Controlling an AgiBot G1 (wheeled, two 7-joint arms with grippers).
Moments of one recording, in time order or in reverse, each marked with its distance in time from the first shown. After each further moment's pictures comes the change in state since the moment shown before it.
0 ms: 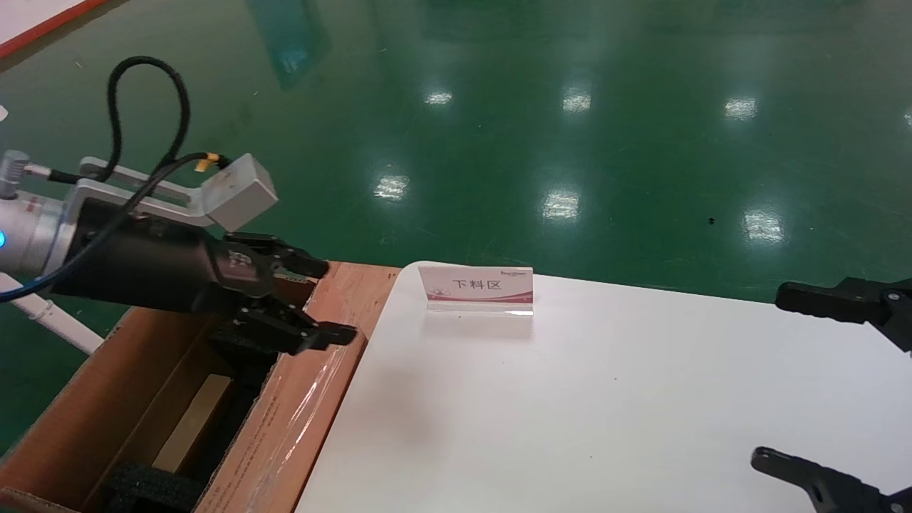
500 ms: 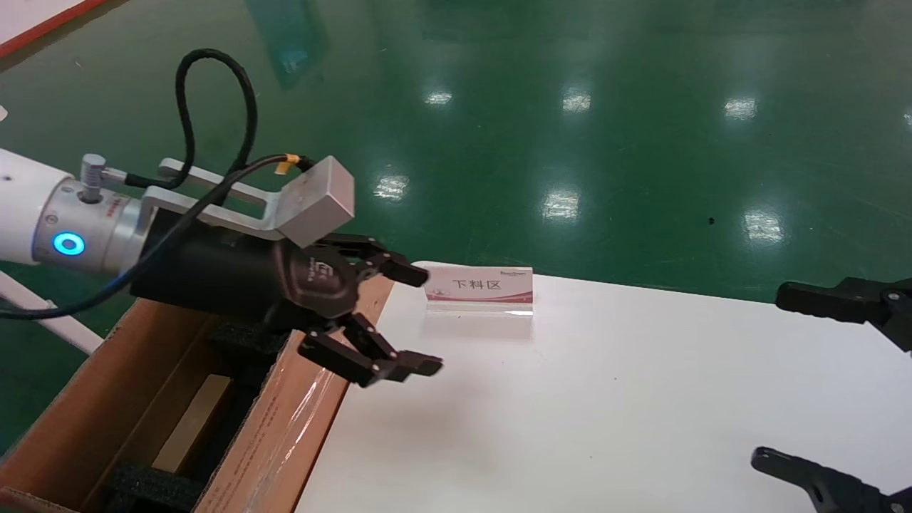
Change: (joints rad) left arm 0.413 0.108 -0.493 0.019 -0.084 0.091 0.179; right arm 0.000 0.000 -0.001 0.000 0.000 0.000 0.000
